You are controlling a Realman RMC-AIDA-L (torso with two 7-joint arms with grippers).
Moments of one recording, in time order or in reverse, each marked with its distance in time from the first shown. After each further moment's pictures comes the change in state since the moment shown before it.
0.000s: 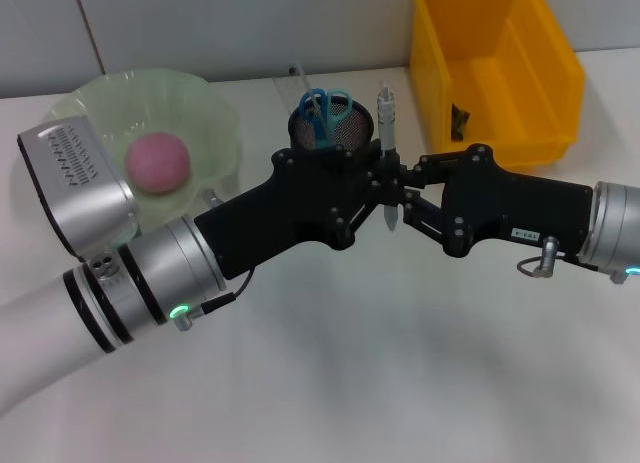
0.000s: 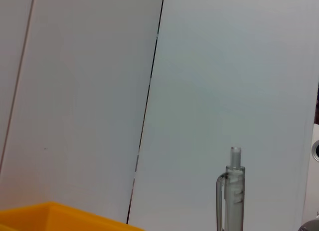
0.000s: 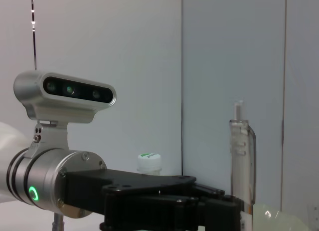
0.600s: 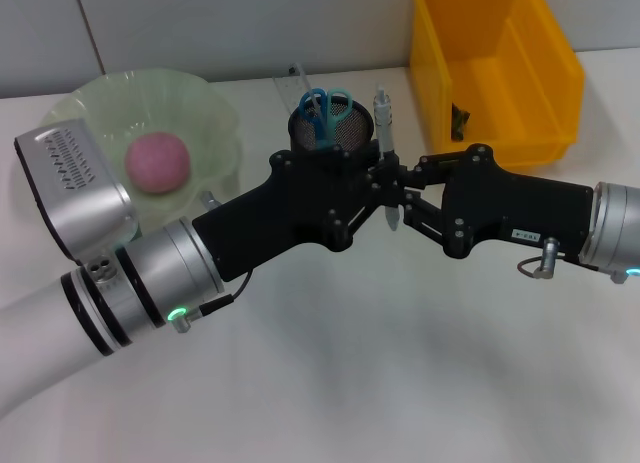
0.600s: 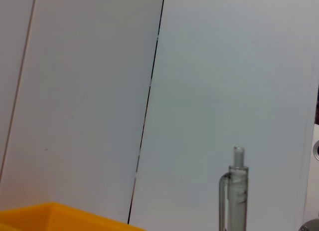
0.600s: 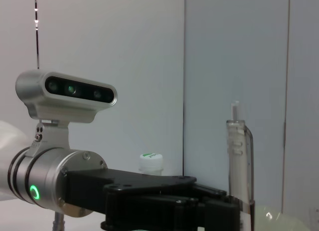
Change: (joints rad) left arm 0.007 -0.001 -0.002 -0.001 -0.001 0.004 0.005; right arm 0.000 -0.001 0.000 0.000 0.000 -0.006 -0.011
